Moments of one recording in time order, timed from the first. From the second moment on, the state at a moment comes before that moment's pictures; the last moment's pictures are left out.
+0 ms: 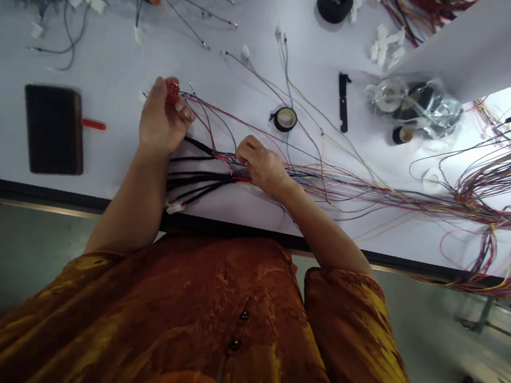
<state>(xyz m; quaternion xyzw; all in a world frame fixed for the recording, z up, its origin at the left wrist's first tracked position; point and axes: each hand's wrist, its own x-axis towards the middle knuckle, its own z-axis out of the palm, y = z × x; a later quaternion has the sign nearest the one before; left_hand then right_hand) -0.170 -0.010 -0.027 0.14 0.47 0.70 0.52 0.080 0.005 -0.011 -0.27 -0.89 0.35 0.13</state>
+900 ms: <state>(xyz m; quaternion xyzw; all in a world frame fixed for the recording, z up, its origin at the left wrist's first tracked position) -0.178 -0.004 -0.051 0.21 0.49 0.69 0.49 0.060 0.016 0.004 -0.17 -0.98 0.01 -0.07</state>
